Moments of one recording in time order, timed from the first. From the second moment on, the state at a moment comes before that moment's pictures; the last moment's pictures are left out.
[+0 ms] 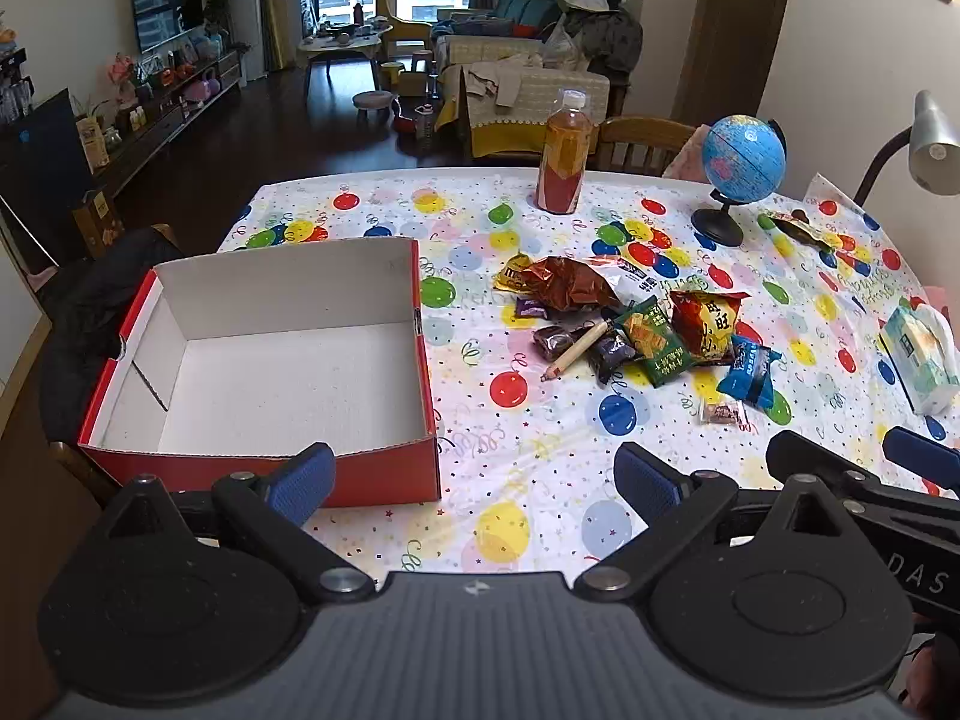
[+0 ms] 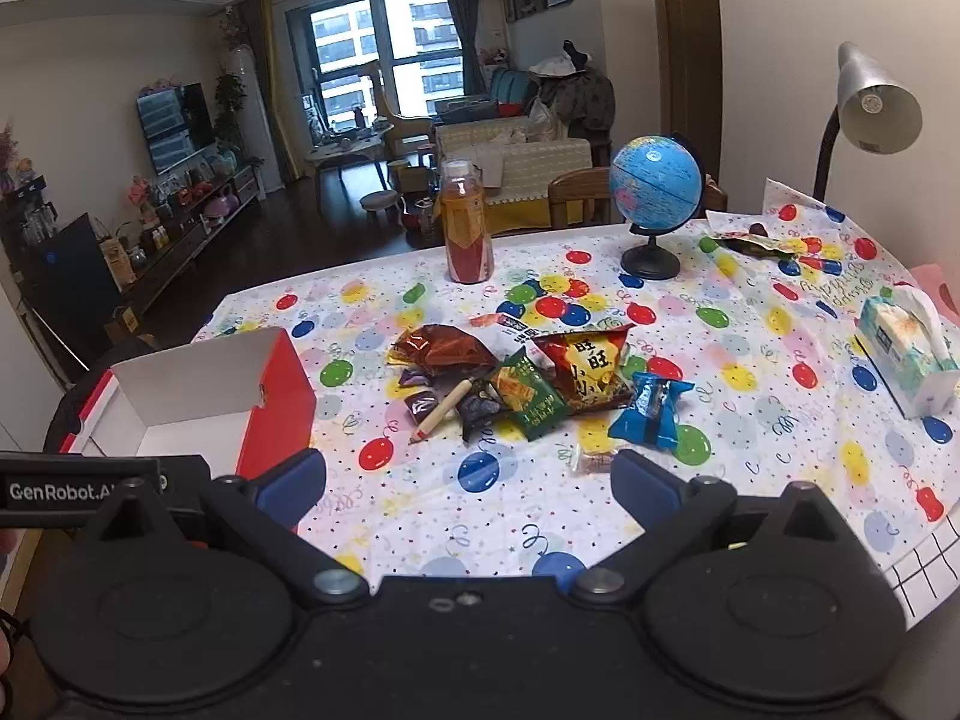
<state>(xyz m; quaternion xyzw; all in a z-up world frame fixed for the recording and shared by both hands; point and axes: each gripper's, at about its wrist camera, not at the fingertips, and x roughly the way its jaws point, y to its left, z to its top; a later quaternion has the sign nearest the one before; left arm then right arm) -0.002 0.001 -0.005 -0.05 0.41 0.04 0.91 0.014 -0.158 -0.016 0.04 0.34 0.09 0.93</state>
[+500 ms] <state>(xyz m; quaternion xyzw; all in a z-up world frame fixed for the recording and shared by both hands) 0.001 -0.004 0.000 -0.05 0.41 0.05 0.91 0.024 -0.167 -0.014 0.05 0.35 0.09 0.93</state>
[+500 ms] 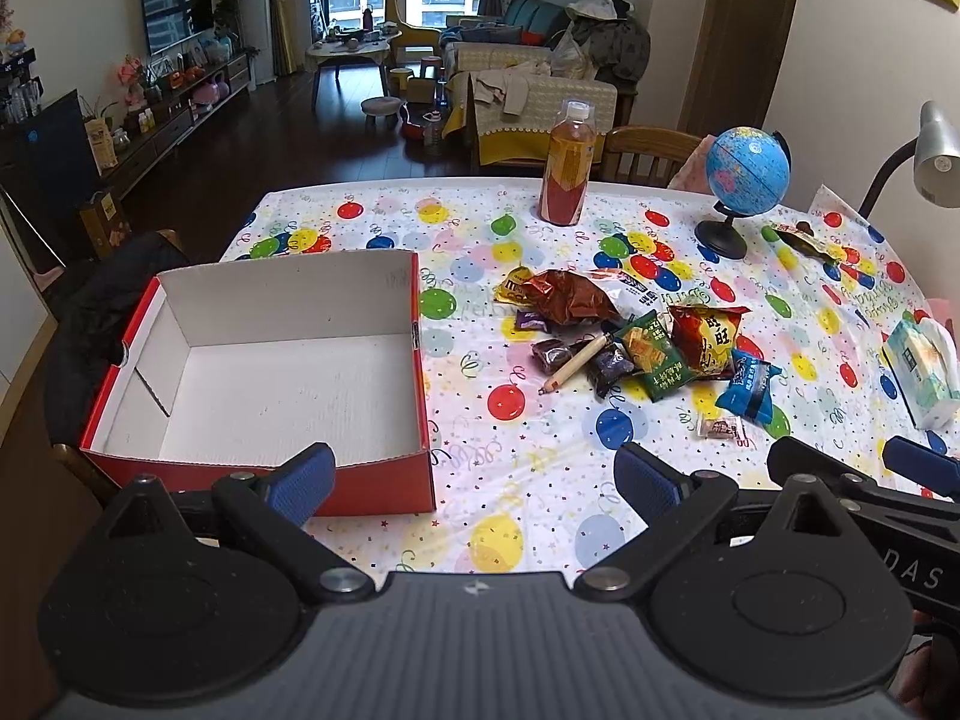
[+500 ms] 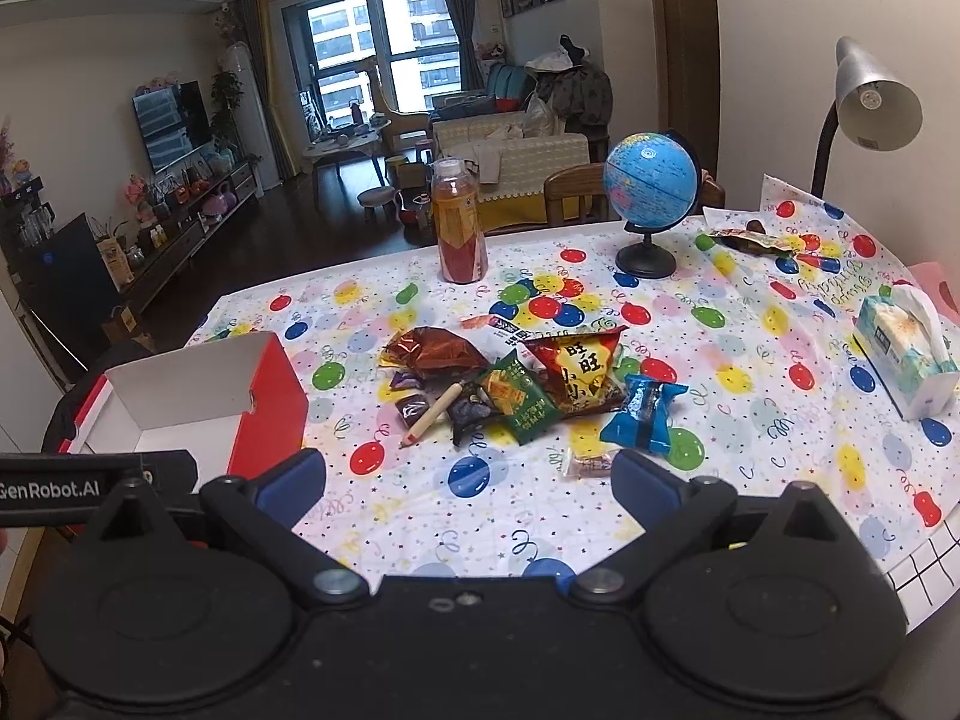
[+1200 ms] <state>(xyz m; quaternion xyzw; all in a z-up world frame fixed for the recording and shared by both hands) 0.004 -0.007 0.001 -0.05 0.41 0.05 0.91 0.022 -0.165 -0.017 0.05 0.35 0.10 0.93</state>
